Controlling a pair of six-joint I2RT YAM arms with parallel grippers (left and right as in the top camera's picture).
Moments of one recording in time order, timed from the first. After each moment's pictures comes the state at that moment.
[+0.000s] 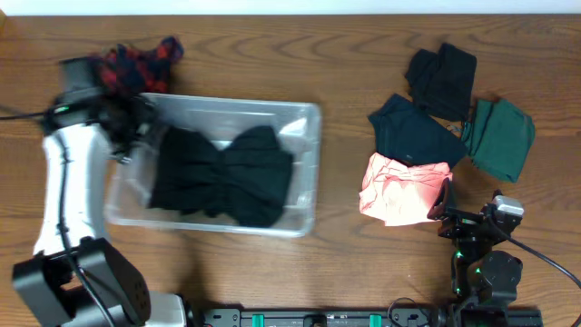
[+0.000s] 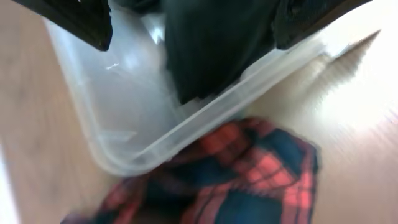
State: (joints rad) left arm 0.34 1.62 1.33 -0.78 0.15 -0.69; right arm -0.05 0.02 0.05 -0.16 0.10 0.22
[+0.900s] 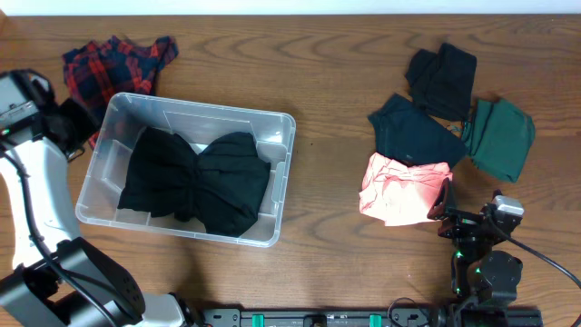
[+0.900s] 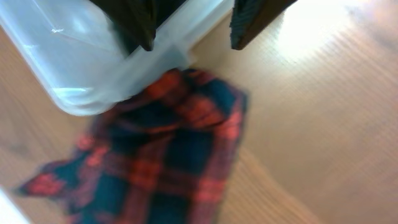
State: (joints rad) left arm 0.54 1.62 1.33 -0.73 0.12 -0.28; right arm -0.05 0.02 0.05 -0.16 0.10 0.22
